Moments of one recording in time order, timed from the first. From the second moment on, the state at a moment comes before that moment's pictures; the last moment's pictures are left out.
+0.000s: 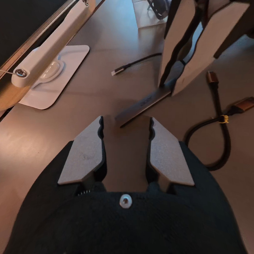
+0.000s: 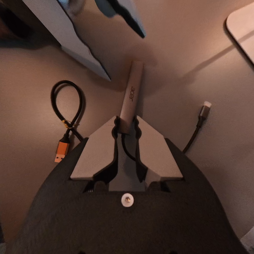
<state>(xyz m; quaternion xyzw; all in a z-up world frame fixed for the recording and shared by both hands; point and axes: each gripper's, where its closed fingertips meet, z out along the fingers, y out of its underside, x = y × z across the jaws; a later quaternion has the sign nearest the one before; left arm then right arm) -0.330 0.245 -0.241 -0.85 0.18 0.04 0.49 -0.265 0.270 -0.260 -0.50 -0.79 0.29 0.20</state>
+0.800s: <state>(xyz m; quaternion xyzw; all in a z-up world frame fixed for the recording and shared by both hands) -0.275 0.235 -0.238 -0.76 0.38 0.18 0.50 -0.234 0.245 -0.230 -0.39 -0.80 0.45 0.09</state>
